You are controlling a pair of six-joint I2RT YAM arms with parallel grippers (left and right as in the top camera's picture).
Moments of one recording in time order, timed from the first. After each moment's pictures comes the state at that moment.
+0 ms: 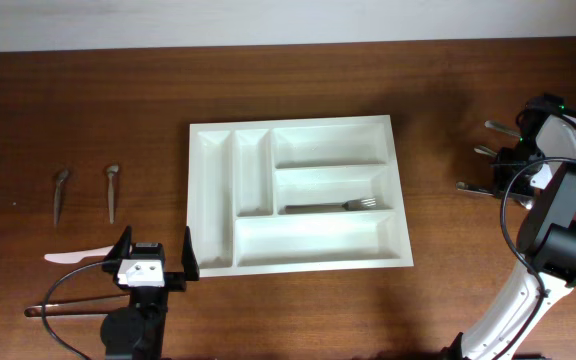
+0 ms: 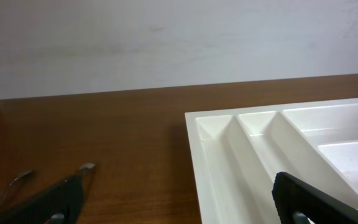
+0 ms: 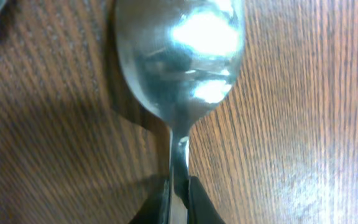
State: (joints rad) left arm -0.02 0.01 0.01 -0.08 -0.01 0.05; right arm -0.42 2.20 1.63 -1.06 0.09 1.44
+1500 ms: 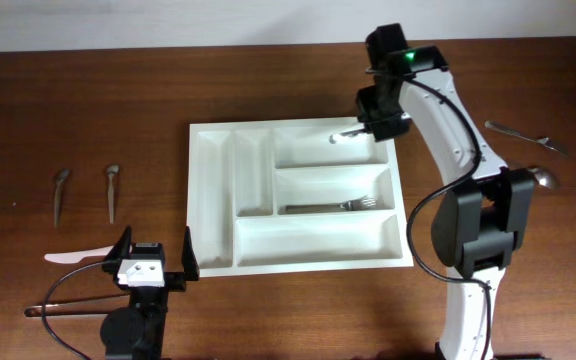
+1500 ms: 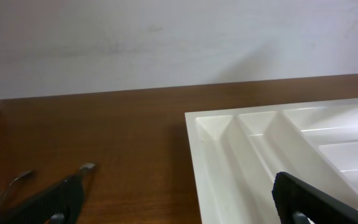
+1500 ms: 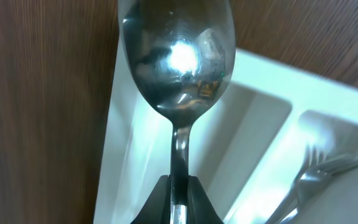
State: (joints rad) left arm -0.02 0.01 0.01 -0.08 -0.01 0.05; right arm 0.21 2.21 2.04 -1.19 -0.02 1.49
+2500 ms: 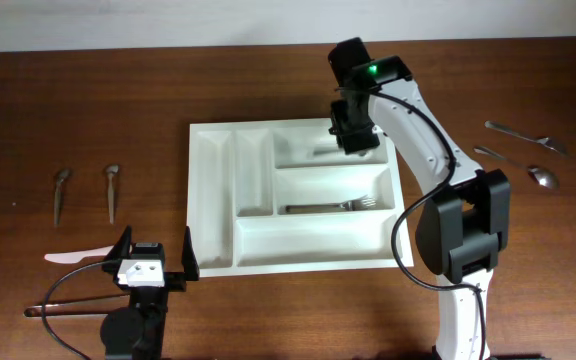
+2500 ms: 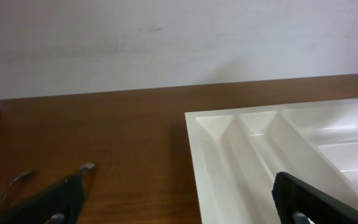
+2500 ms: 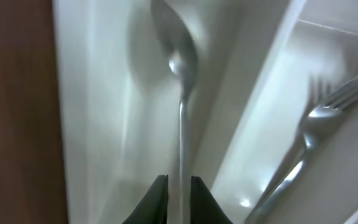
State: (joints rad) left arm -0.02 0.01 0.01 -0.08 -0.01 0.05; right arm 0.32 2.21 2.00 -1.20 -0.02 1.67
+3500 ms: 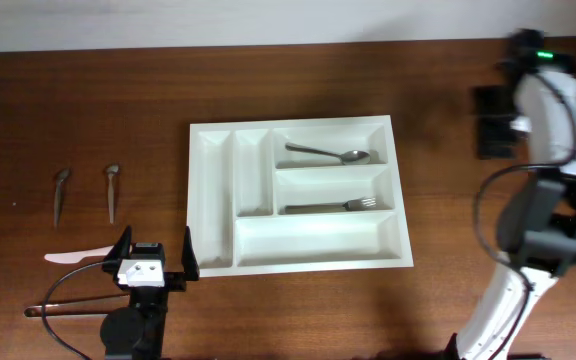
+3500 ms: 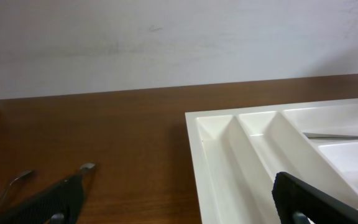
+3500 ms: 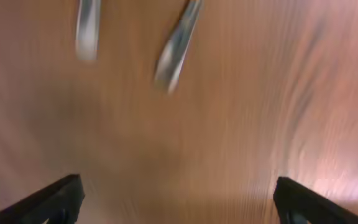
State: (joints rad) left arm -0.02 0.01 0.01 -0.08 -0.01 0.05; right arm -0.31 2.21 2.01 -1.23 -0.02 1.42
